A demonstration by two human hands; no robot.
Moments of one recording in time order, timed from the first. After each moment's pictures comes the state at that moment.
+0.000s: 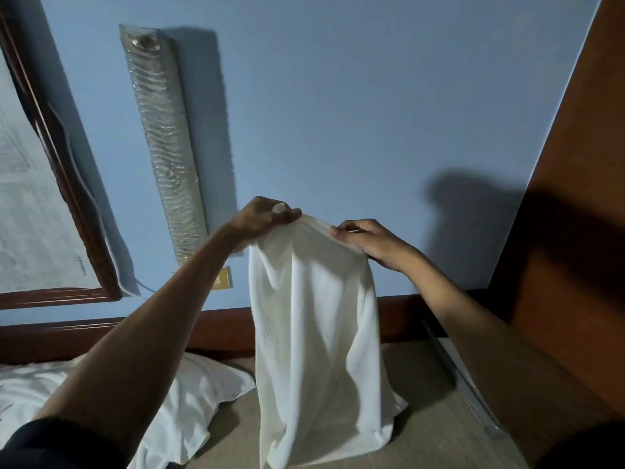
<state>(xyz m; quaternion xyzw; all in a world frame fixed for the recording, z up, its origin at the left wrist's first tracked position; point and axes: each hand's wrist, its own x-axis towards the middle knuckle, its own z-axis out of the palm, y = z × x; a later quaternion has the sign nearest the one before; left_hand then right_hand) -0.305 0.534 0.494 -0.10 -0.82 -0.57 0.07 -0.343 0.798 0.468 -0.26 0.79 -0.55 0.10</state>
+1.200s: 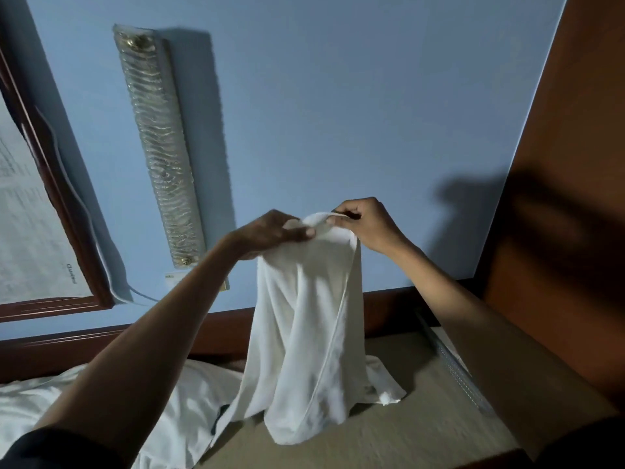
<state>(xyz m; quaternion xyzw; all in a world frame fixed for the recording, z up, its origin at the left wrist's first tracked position) -0.281 0.536 0.485 -0.17 -0.85 -0.49 -0.01 -0.322 0.774 0.476 -0.29 0.83 -0.46 -0.15</state>
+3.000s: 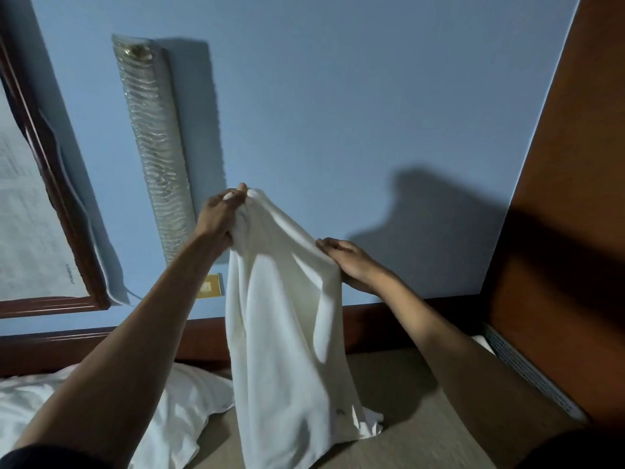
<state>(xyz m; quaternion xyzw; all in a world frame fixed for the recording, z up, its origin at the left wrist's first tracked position) -0.308 0.518 0.490 0.01 -0.64 -0.73 0.23 -0.338 0.778 0.428 -0.23 0.72 -0.63 0.16</state>
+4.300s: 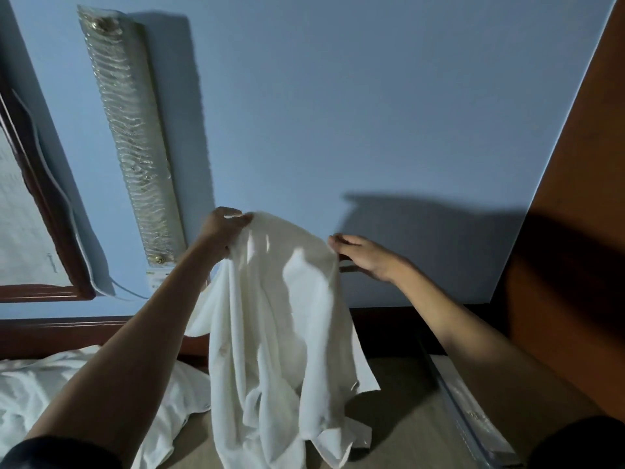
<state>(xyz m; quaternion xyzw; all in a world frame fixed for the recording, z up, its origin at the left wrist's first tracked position) -0.373 0.549 0.448 0.20 -0.74 -0.62 0.19 -0.426 0.837 0.422 -0.26 0.76 -0.57 0.17</state>
